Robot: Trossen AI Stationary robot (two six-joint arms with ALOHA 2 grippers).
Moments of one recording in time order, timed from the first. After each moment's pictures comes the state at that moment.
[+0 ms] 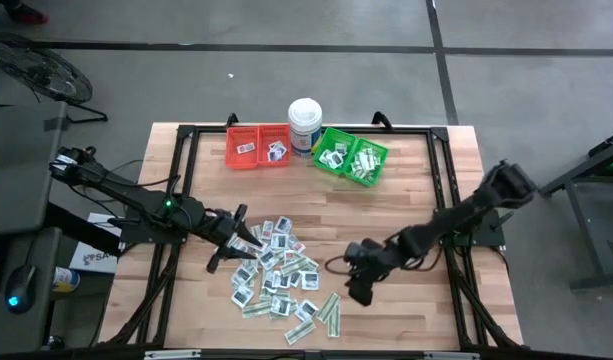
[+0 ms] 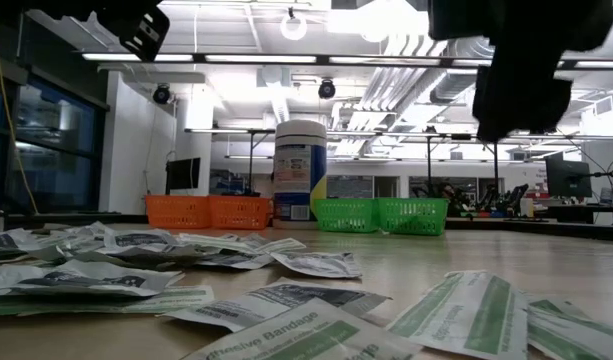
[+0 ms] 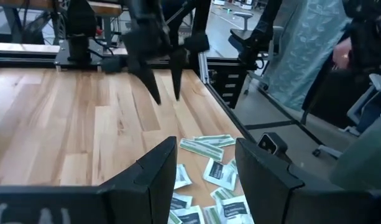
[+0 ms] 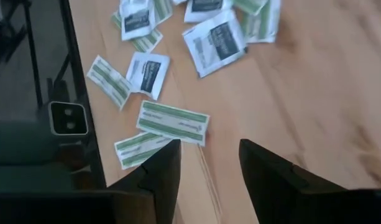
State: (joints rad) left arm -0.37 0.86 0.46 0.23 0.01 -0.16; right arm 0.49 1.59 0.96 -0.27 0.05 0.94
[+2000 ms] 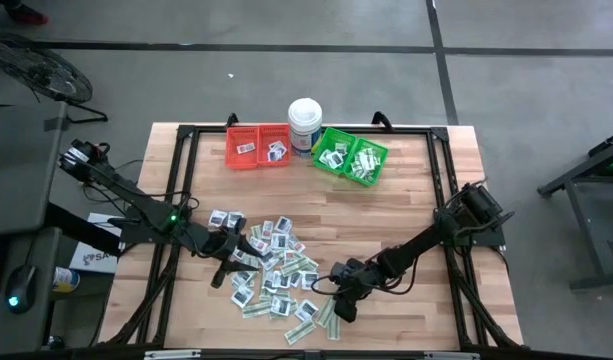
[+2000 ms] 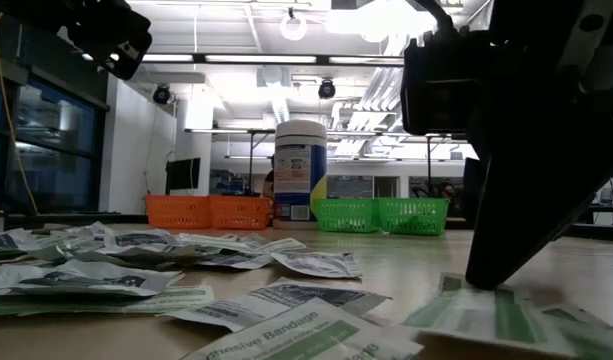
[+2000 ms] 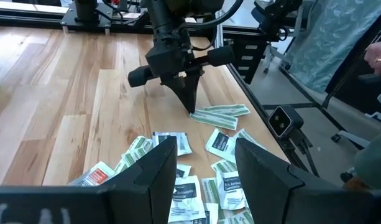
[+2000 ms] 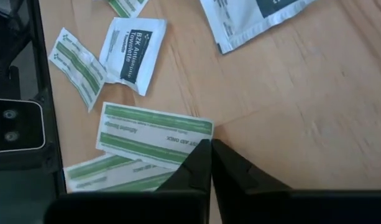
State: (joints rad) left arm -0.56 1.00 0.46 0.24 -0.24 -0.26; right arm 0.54 1.92 0.96 0.06 0.01 0.98
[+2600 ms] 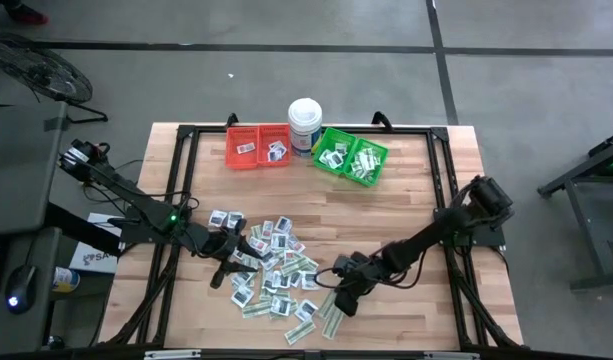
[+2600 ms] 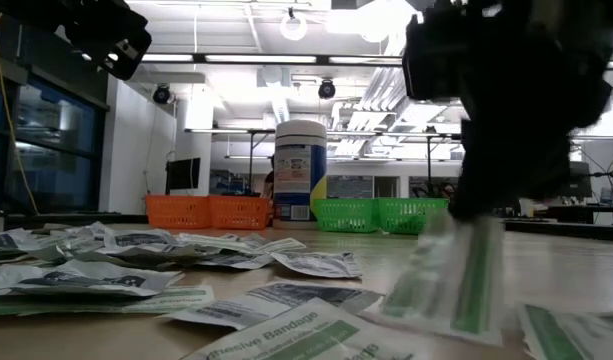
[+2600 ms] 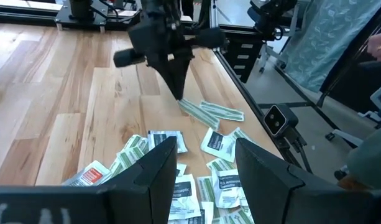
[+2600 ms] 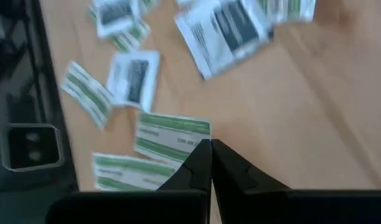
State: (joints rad) left arm -0.56 1.00 0.46 0.24 -0.22 -0.27; right arm 0.51 1.80 0.96 -0.03 0.08 1.02
